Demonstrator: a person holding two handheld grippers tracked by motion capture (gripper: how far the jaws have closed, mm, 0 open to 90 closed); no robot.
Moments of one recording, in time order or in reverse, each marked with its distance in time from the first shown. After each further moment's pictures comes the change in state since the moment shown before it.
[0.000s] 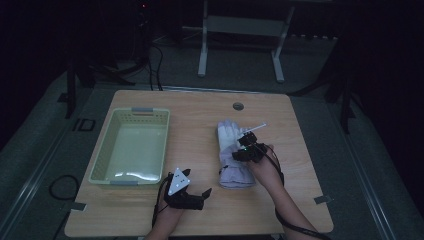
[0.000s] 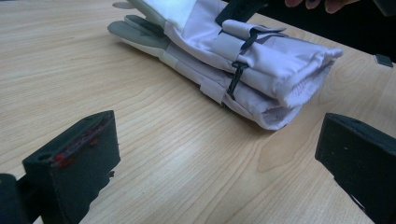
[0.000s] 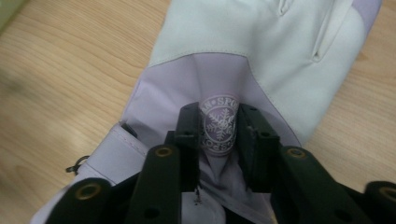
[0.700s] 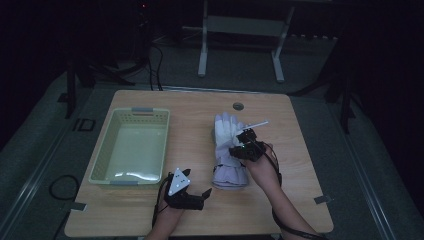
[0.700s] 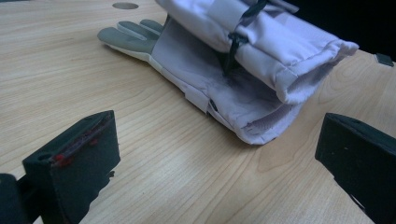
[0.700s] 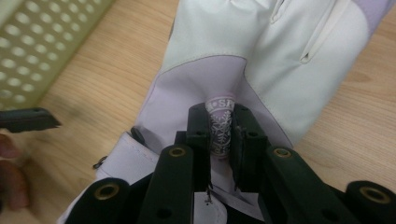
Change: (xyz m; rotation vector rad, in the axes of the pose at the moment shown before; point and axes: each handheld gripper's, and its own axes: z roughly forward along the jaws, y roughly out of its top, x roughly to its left) left arm 0.000 0.000 0.000 0.000 0.001 0.003; right arm 0.022 0.010 -0.025 -0.063 0.023 0.054
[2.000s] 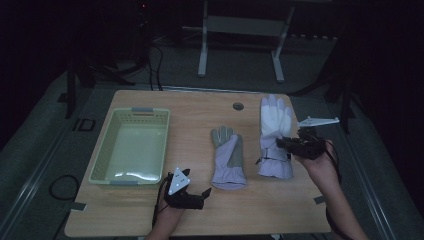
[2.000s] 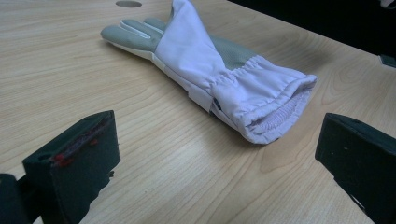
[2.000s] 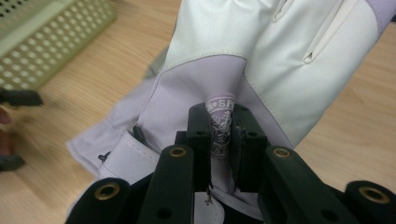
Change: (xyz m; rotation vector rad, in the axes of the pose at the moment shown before) left arm 0.001 0.000 0.001 0.004 0.010 -0.008; right arm -0.087 -0.031 -0.120 -0.206 -0.013 -0.065
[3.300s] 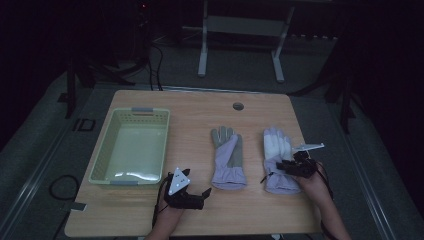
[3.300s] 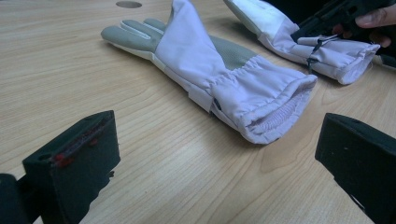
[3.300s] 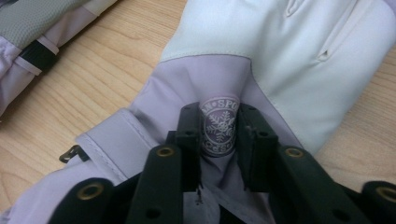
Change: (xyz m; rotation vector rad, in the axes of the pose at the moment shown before) left arm 0.000 0.000 0.000 0.004 0.001 0.002; right arm -0.072 -0.110 0.089 0.127 0.031 0.032
